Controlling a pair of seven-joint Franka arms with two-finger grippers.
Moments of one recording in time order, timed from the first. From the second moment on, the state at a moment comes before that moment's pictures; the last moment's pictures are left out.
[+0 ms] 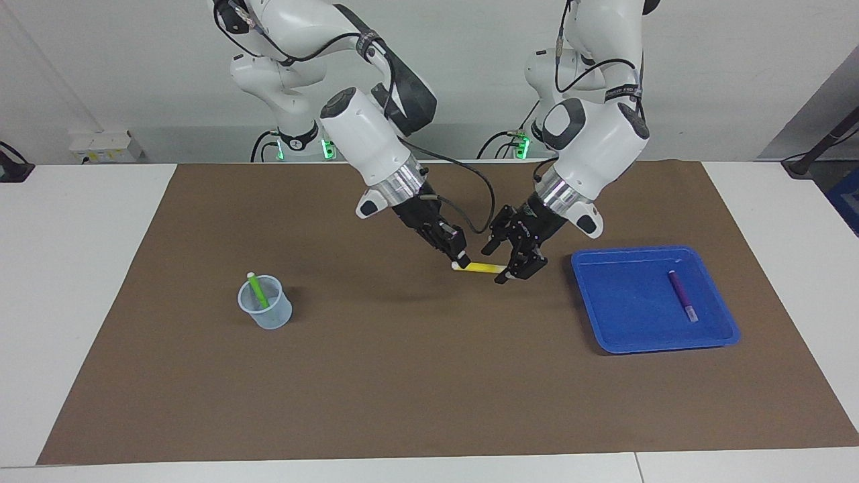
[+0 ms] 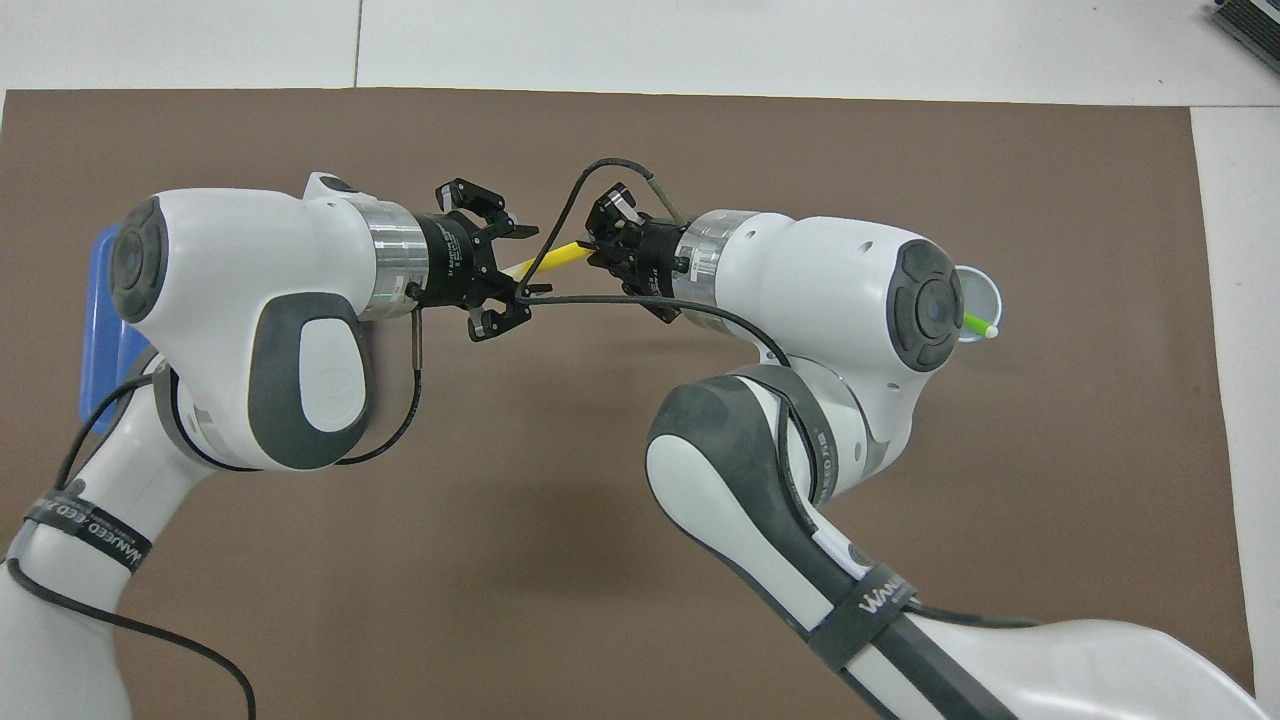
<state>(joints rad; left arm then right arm) -0.15 0.18 -0.30 -1.87 -0.58 2.45 -1.74 0.24 0.32 0.33 -1.70 0.41 2.62 1.10</state>
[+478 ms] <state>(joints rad) -0.15 0.17 -0.30 -1.89 -0.58 2.47 -1.75 0.24 0.32 0.33 -1.70 0.41 2.62 1.10</state>
